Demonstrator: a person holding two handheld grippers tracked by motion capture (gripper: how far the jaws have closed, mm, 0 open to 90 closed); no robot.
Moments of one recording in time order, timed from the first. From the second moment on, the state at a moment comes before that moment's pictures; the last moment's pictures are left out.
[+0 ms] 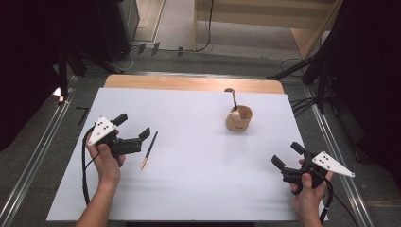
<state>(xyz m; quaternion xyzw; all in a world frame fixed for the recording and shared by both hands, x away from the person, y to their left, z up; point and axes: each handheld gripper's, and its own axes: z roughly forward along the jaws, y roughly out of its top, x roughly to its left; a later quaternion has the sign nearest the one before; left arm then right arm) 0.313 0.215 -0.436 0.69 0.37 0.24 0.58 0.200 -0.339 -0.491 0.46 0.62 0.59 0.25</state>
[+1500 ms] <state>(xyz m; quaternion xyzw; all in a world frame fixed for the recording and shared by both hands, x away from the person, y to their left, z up) 0.358 0.155 -0.461 0.87 0.45 0.08 0.15 0.205 -0.338 -0.495 0.47 0.62 0.58 0.24</state>
